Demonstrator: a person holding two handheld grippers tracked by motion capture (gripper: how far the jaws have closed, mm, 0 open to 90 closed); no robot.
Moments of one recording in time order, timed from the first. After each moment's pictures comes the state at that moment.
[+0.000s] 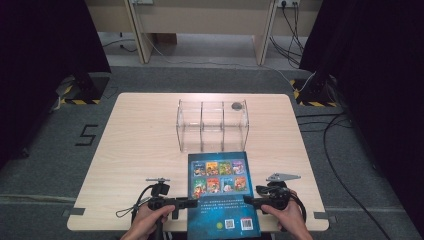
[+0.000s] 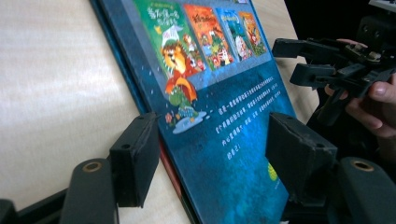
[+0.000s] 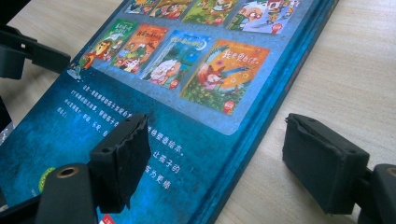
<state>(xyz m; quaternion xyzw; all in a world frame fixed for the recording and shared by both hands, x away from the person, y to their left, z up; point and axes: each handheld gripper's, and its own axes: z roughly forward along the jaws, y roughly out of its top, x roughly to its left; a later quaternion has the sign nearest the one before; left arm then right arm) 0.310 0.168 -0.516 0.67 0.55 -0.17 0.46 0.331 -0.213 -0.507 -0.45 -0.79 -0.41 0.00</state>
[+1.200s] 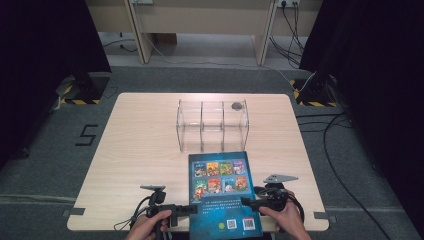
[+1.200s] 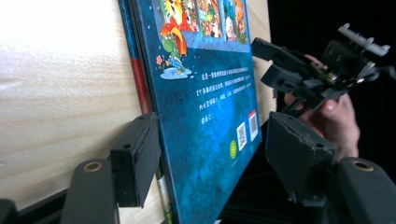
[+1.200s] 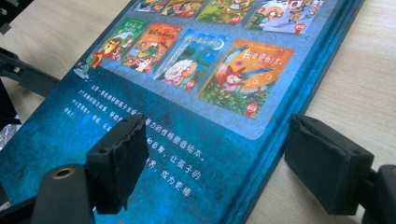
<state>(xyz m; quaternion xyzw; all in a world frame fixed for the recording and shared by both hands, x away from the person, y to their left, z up) 0.290 0.172 -0.523 0.58 0.61 -0.28 0.46 0.327 -0.206 -0.508 -0.44 -0.80 -0.42 0.00</state>
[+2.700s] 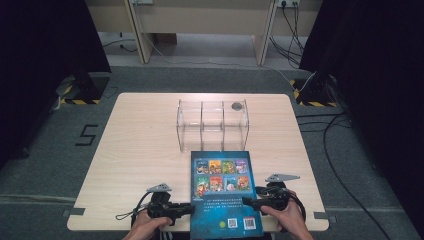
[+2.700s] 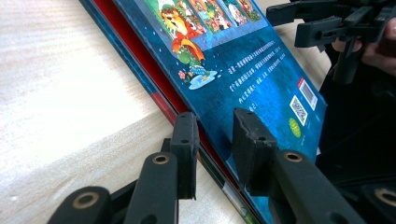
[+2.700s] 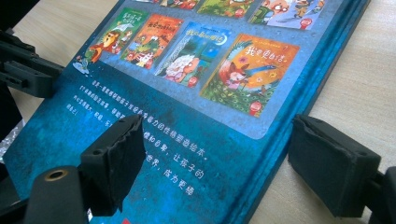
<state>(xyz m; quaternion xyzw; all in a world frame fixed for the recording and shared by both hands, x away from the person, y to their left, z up) 0.294 0.168 -0.525 0.75 0.45 -0.10 0.48 0.329 -0.211 -0.507 -0.45 -0.79 -0.42 0.01</state>
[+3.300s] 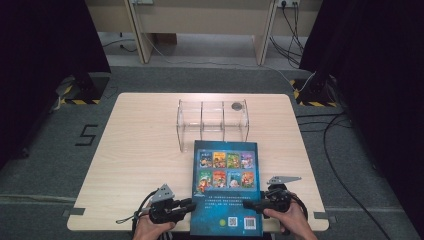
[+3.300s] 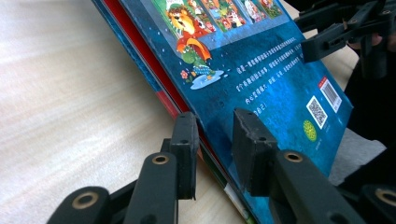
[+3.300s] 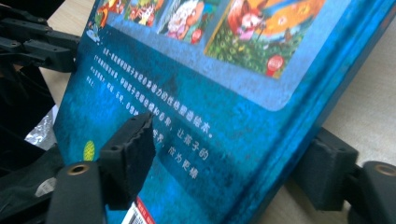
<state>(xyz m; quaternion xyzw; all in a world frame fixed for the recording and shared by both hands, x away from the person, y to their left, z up) 0.278 0.157 -0.510 0.77 0.40 0.04 0.50 0.324 -0.217 -0.509 -0.42 -0.80 -0.43 0.06</state>
